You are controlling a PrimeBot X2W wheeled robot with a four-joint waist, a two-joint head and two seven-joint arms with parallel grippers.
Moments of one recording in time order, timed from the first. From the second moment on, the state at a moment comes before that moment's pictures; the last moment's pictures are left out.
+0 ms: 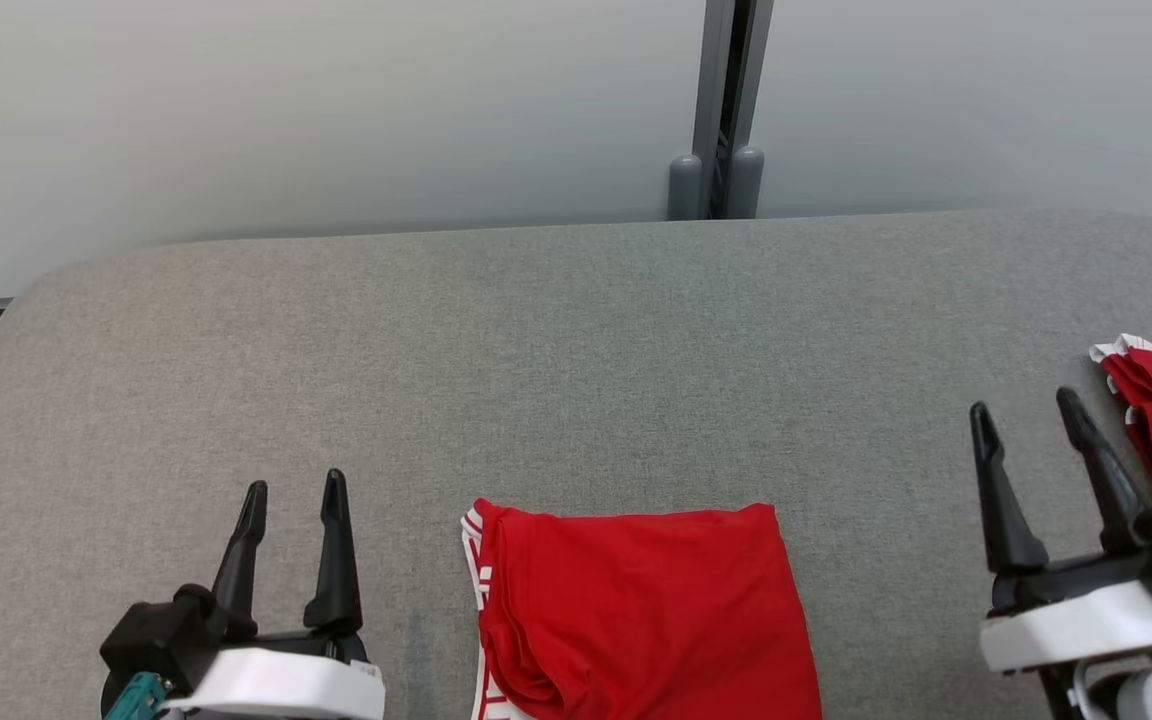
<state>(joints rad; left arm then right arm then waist) 0.01 0.05 -0.12 0.10 -0.41 0.06 -0.26 -0.10 -0.19 0.07 0.10 0.20 0.13 -0.26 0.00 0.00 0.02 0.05</state>
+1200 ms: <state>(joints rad) 0.01 0.05 -0.15 0.09 -0.41 0.06 -0.26 -0.09 -0.16 0.66 0.39 0.30 0.13 -0.26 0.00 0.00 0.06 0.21</state>
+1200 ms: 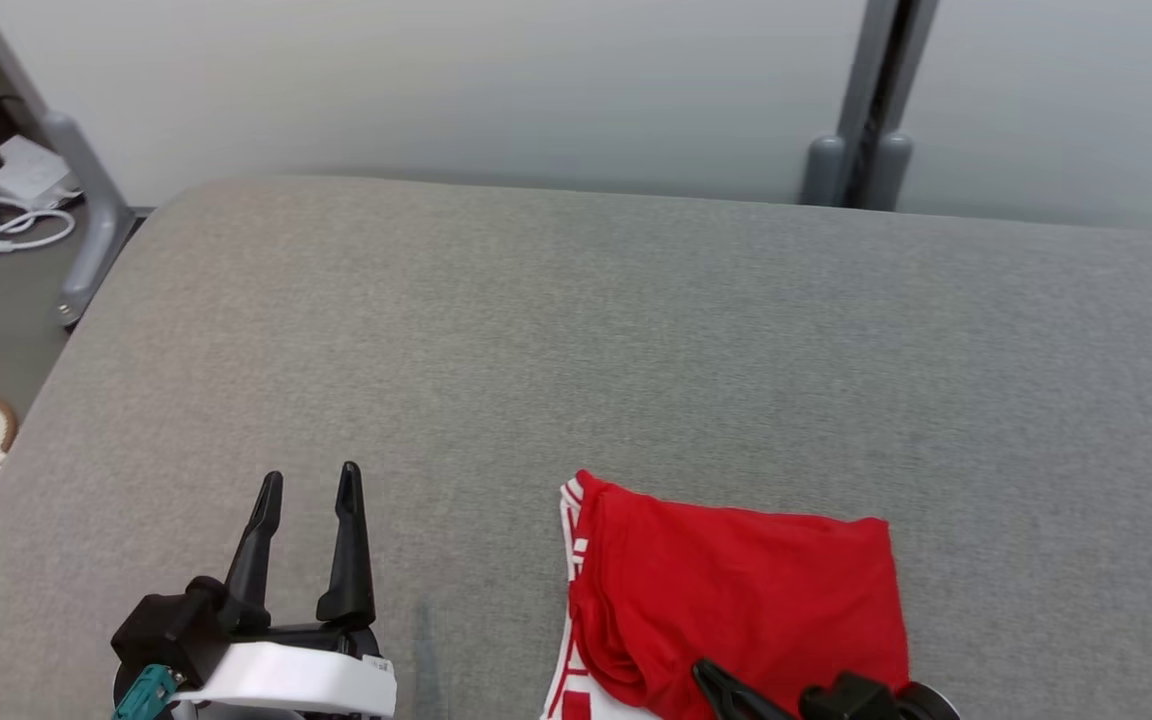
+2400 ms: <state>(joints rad) -0.01 0.05 -0.17 0.09 -0.44 0.07 -0.26 -0.32 -0.13 0.93 0.63 0.52 0.13 -0.26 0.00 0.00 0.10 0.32</state>
